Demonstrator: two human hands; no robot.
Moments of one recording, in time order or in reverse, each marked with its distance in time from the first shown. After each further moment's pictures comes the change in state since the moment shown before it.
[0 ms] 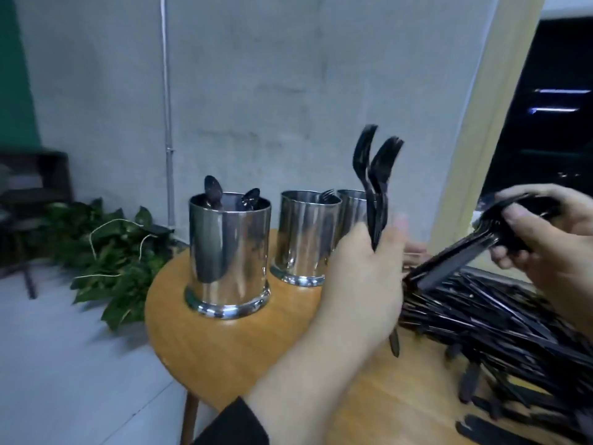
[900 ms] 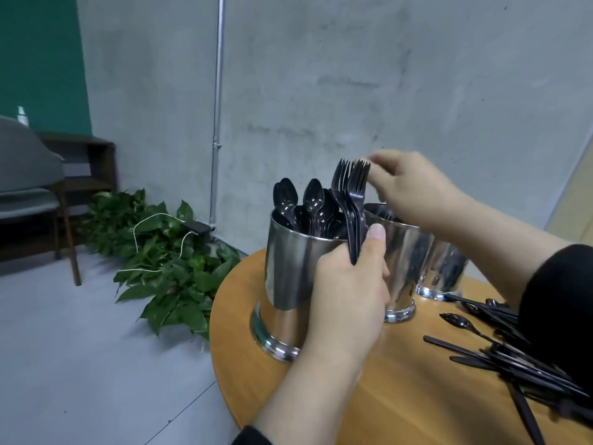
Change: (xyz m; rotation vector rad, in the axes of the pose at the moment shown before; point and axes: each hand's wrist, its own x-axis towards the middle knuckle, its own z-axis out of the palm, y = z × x) left_hand 0.050 -0.028 -0.134 -0.070 0.266 -0.198; right_hand 0.155 0.036 0.248 -0.615 -0.380 -0.171
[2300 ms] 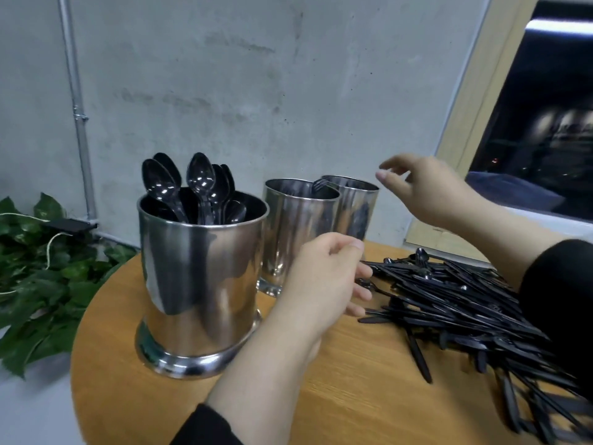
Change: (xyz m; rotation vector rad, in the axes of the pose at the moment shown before) left_hand 0.022 -0.026 0.053 0.059 -0.439 -0.162; right_hand -0.059 0.115 -0.088 -0.501 0.127 0.268
